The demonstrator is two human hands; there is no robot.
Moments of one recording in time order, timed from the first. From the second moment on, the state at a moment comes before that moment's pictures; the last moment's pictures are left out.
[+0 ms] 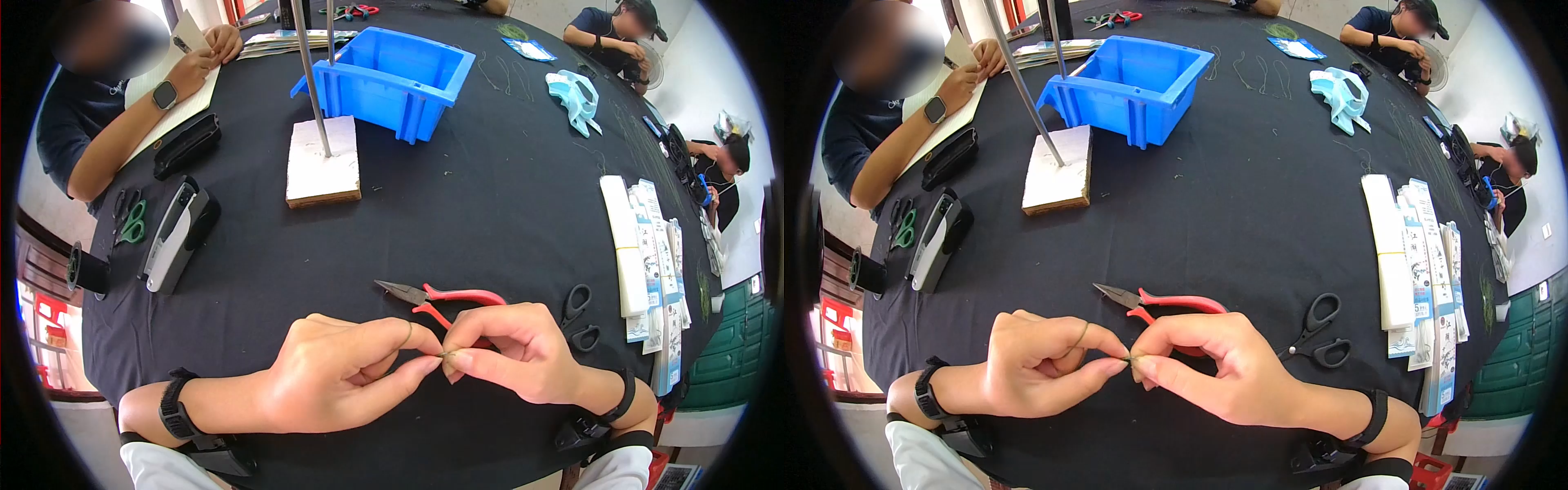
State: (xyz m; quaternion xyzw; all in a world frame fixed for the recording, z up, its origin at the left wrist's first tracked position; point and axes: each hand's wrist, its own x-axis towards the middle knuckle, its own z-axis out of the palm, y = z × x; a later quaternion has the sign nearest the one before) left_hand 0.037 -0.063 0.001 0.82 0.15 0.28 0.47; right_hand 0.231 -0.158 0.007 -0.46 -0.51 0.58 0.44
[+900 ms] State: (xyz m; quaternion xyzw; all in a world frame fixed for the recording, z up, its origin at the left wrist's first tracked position) left_hand 0.039 -0.057 0.012 0.62 0.35 0.16 0.69; right_hand 0.229 -0.149 0.014 -0.59 -0.77 0.06 0.26
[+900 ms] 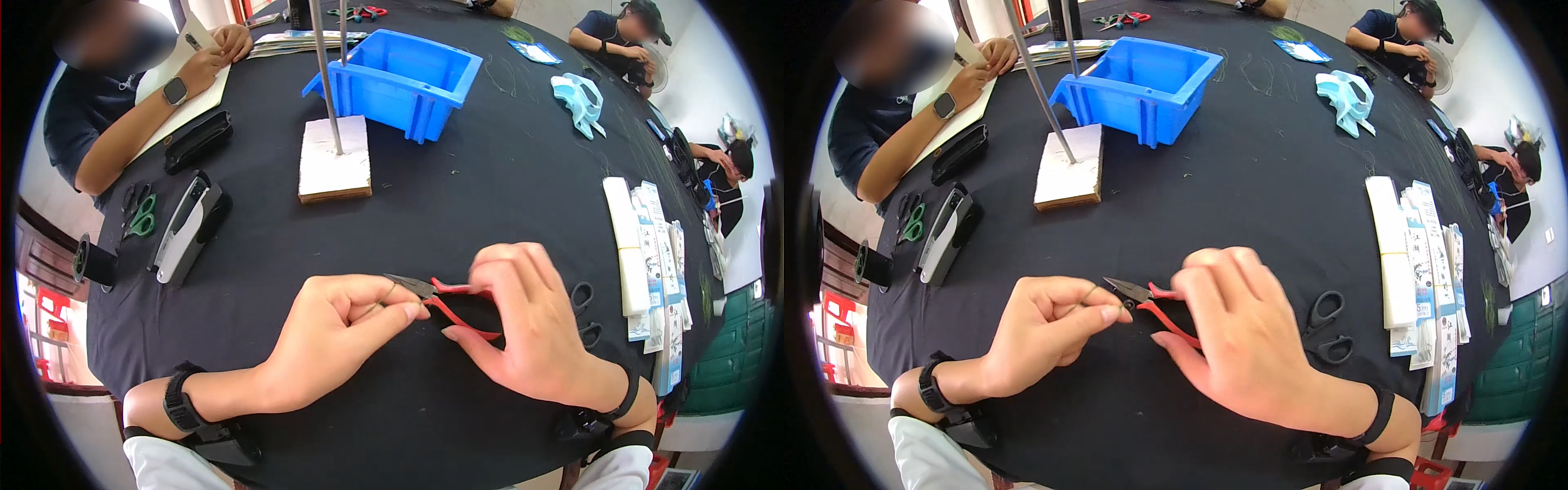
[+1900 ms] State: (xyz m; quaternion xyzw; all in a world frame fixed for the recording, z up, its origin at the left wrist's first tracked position) left_hand 0.040 -0.055 0.008 0.56 0.36 0.26 0.70; right_hand 0.228 -0.148 0.002 -0.63 -0.74 -0.06 0.24
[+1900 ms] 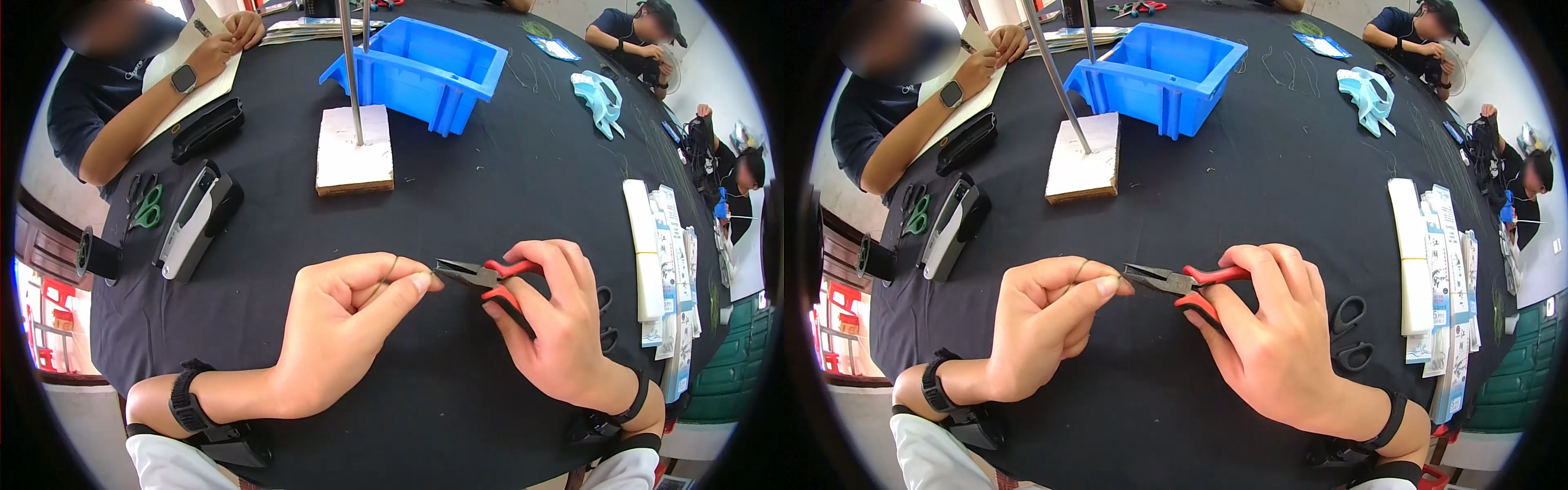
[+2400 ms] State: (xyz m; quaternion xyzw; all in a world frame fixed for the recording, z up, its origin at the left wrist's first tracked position) left_hand 0.040 -0.055 0.005 0.56 0.36 0.26 0.70; right_hand 0.227 -0.147 0.000 -0.61 -0.75 -0.07 0.25
